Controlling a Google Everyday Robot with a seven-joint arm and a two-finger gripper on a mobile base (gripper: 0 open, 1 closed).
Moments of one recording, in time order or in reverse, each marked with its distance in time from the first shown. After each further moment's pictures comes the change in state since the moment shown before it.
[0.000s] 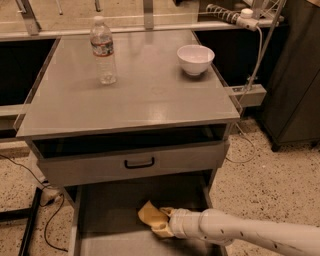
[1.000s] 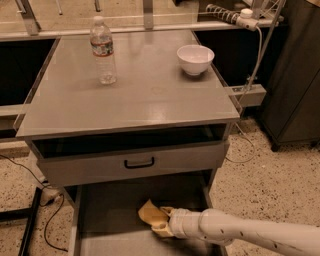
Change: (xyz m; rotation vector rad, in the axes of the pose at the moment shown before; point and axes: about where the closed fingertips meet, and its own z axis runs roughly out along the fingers) arm 0.000 0.000 0.000 0.000 0.000 0.000
